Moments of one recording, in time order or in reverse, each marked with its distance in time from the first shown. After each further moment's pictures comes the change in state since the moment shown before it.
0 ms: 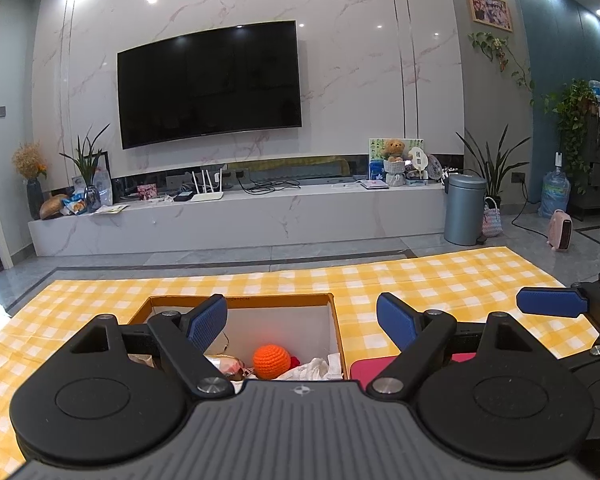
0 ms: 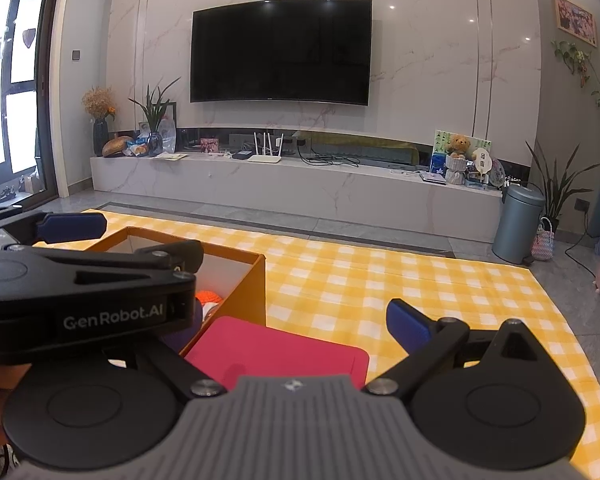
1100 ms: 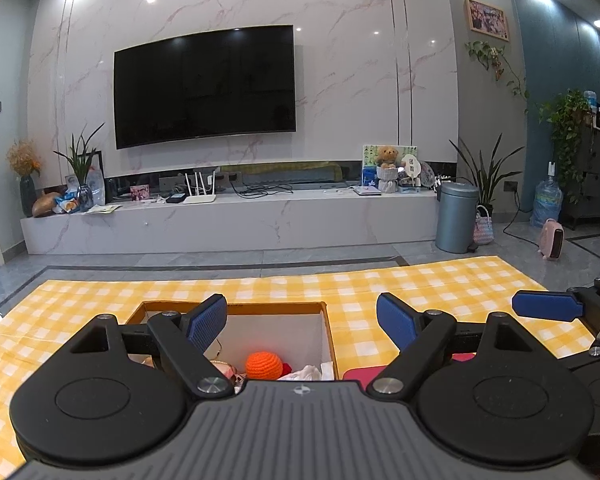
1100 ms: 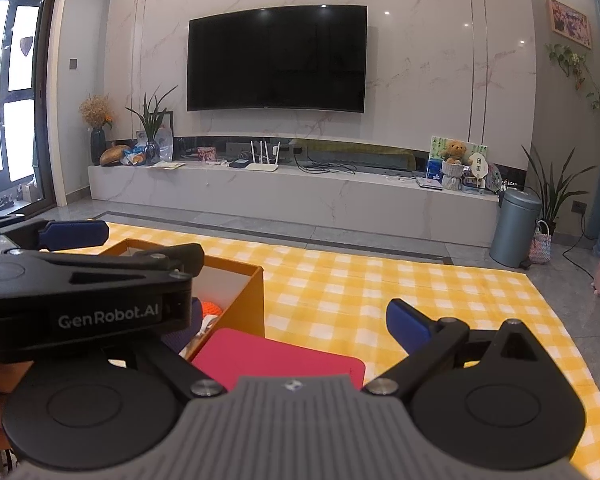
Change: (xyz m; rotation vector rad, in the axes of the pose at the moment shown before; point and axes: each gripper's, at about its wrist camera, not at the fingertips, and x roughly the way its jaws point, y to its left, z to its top) left arm -0.002 -0.002 0.000 -0.017 -0.015 -0.029; right arm -0.003 -0.002 0.005 0.013 -0.021 0.004
